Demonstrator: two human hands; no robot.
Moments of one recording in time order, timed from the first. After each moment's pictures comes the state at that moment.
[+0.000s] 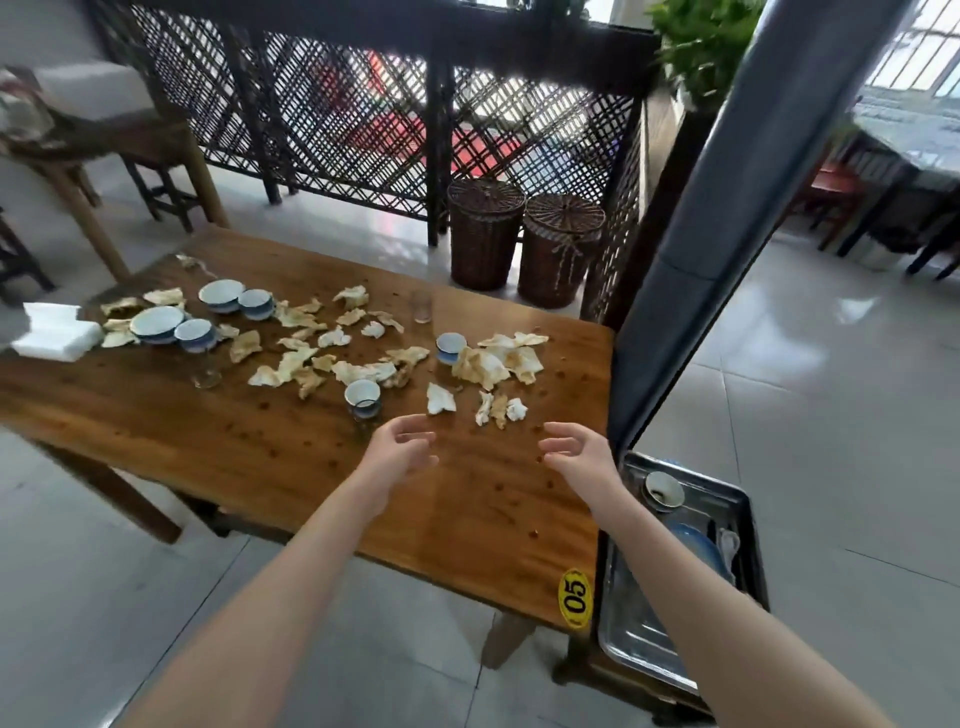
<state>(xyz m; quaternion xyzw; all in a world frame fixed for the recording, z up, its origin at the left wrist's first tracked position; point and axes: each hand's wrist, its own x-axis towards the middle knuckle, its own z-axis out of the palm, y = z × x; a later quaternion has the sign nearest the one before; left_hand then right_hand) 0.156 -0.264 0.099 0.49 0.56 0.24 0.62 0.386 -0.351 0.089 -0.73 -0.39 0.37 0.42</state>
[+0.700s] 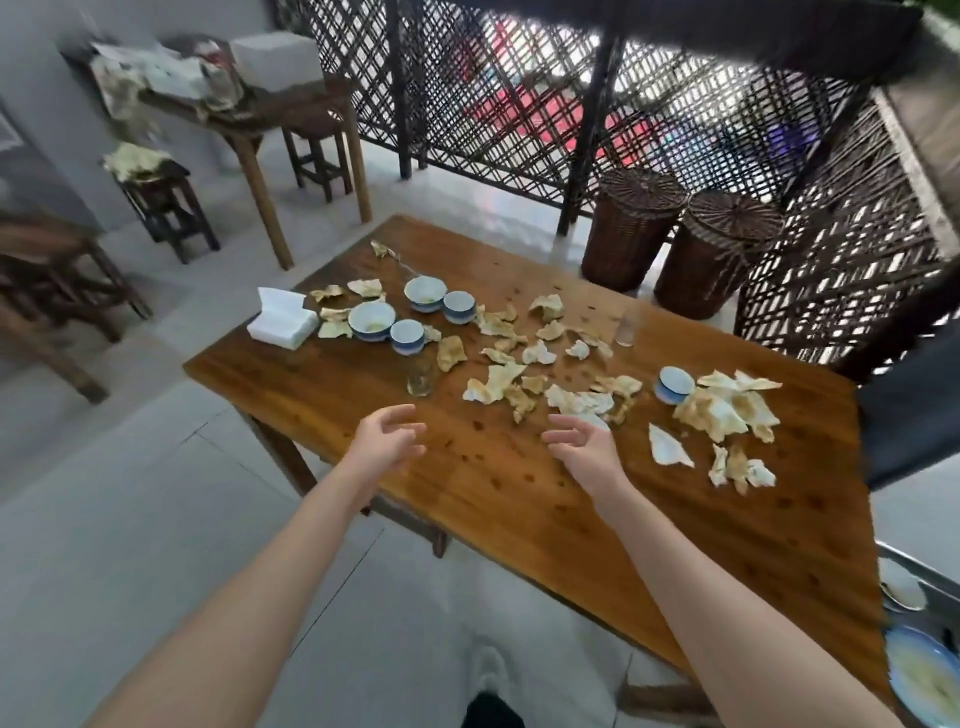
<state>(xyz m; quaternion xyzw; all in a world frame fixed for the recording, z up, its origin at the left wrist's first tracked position) -0.167 -0.087 0.086 0.43 0.64 0.27 0.57 0.089 -0.123 0.059 -0.71 -0.41 0.44 0.37</state>
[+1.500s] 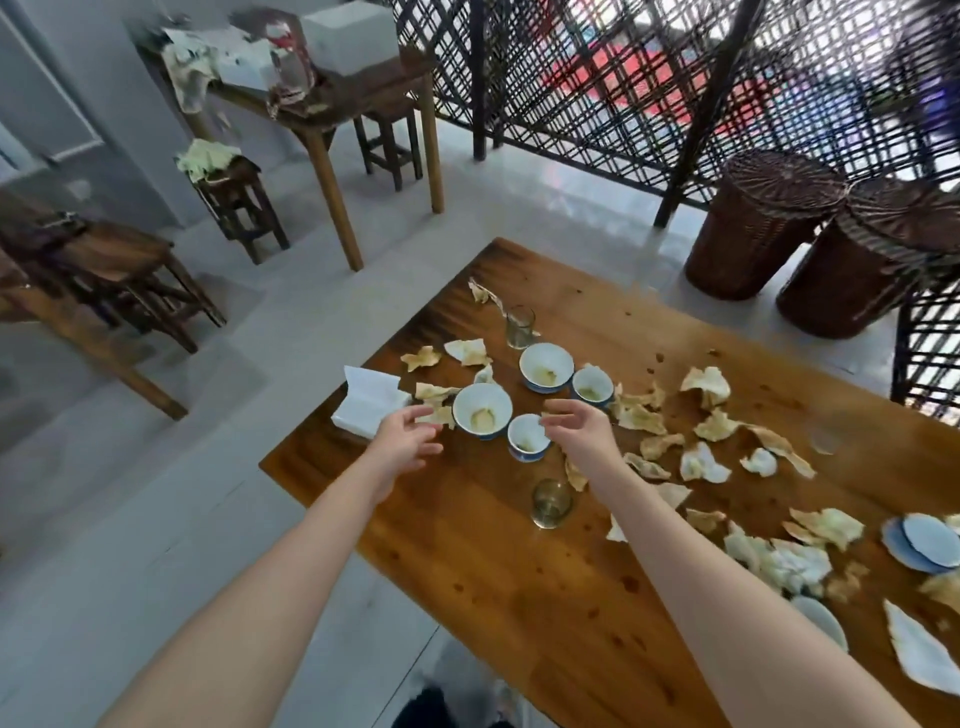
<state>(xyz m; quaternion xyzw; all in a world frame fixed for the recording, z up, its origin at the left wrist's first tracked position) -0.296 0.191 0.053 0.40 0.69 0.25 0.54 -0.070 0.187 0.030 -0.69 -0.41 0.49 0.34</state>
